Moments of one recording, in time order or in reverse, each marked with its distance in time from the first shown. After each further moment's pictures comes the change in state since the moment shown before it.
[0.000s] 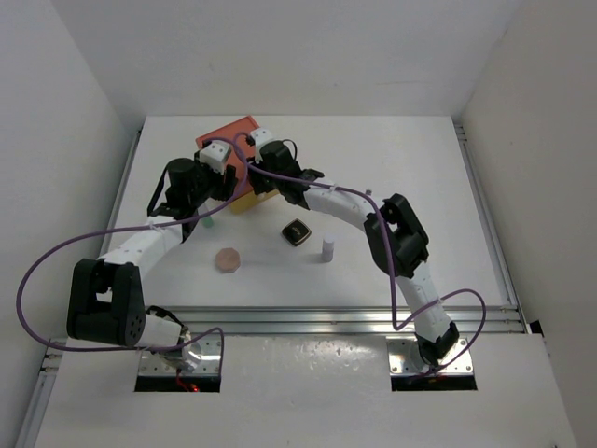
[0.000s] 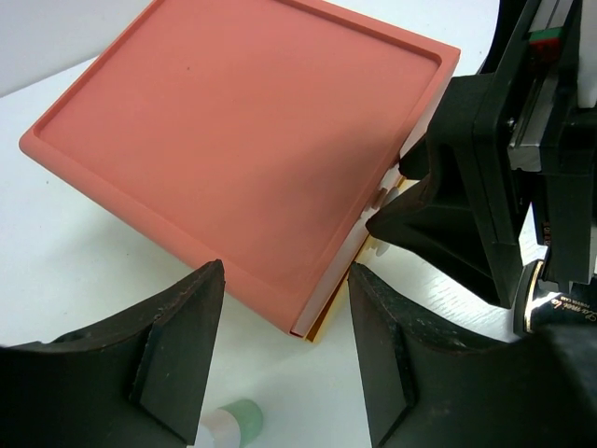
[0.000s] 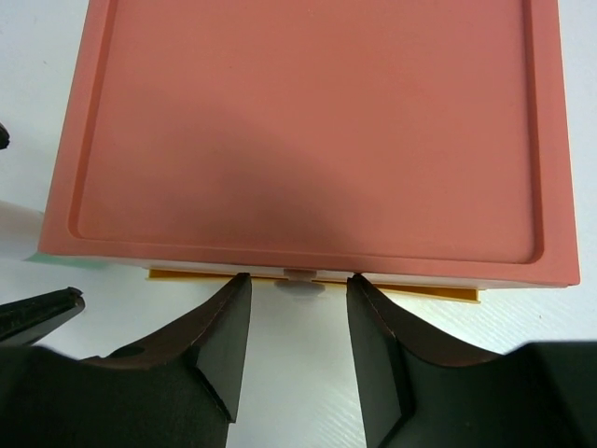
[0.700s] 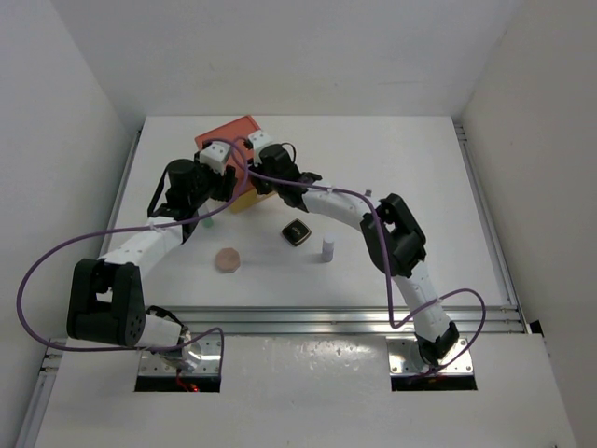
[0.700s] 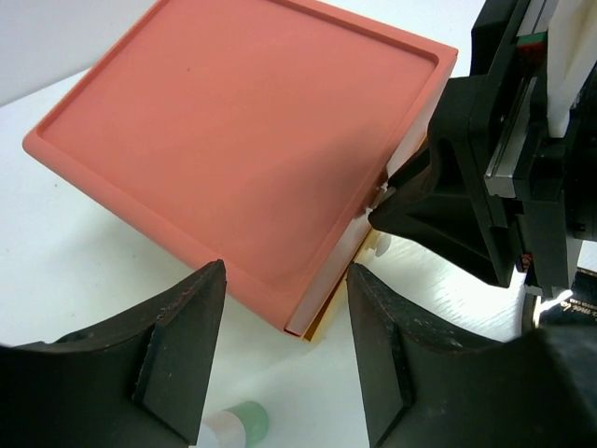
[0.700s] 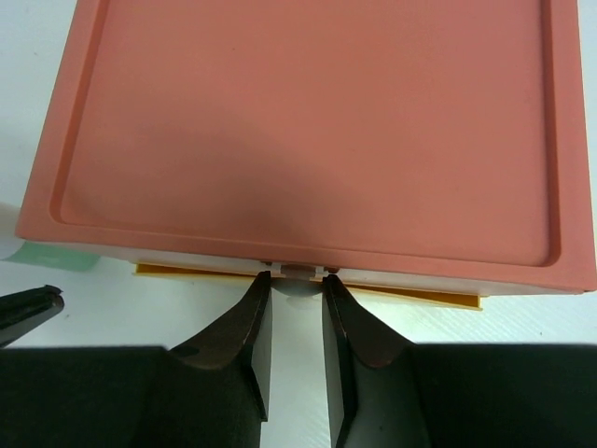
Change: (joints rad) left arm 0.000 0.000 -0.008 0.019 -0.007 0.011; right arm 0.003 0.022 -0.014 0.049 -0.001 -0.036
